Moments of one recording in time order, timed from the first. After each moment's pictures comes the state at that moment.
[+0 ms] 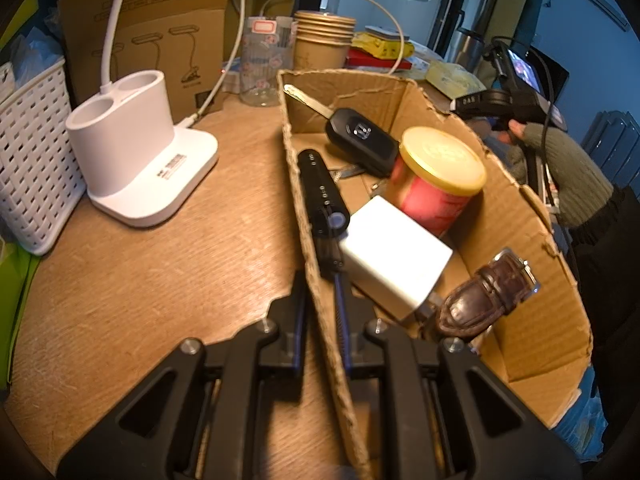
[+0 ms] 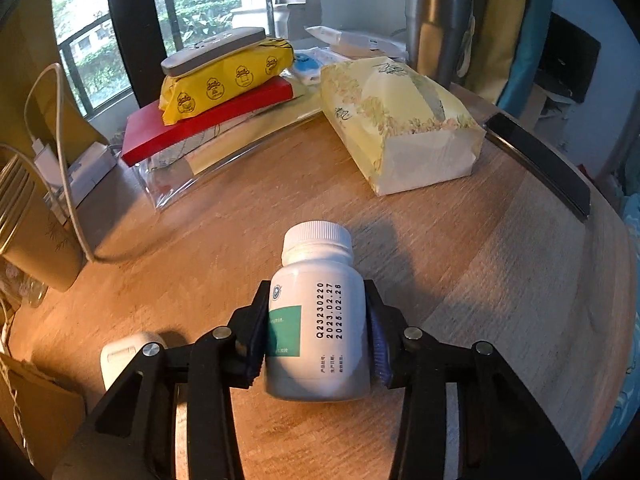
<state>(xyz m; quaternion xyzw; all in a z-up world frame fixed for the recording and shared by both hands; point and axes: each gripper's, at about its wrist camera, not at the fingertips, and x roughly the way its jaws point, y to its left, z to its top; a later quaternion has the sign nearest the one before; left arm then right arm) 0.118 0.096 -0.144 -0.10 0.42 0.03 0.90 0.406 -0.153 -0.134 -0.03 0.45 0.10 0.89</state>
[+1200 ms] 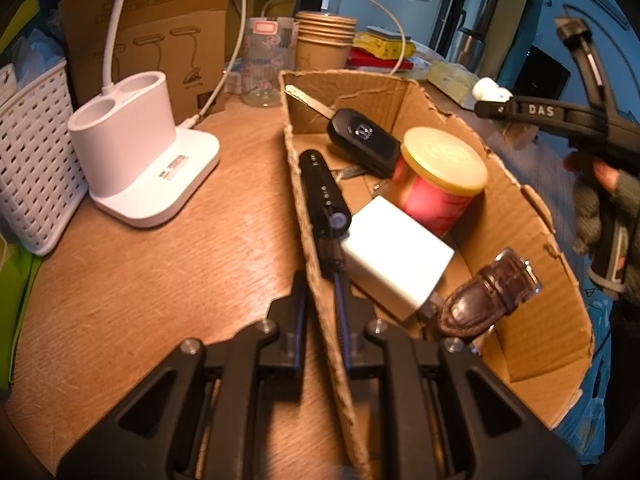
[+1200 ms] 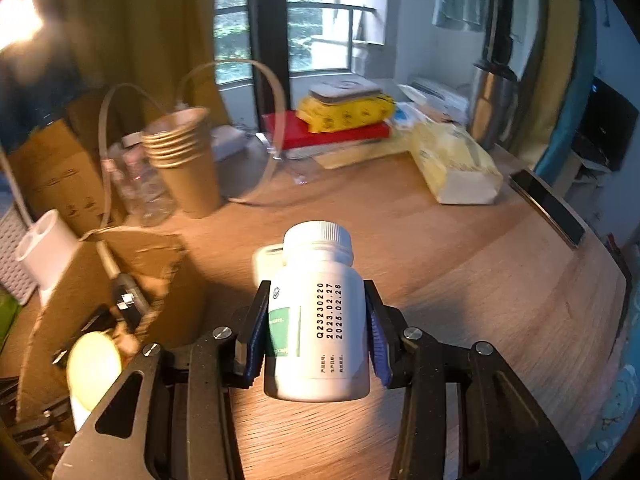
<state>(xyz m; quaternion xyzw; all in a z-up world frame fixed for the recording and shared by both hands) 0.117 0.096 -0.143 -0.10 0.42 0.03 0.90 0.274 -0.128 -0.075 -0.08 0.37 0.23 0.89</state>
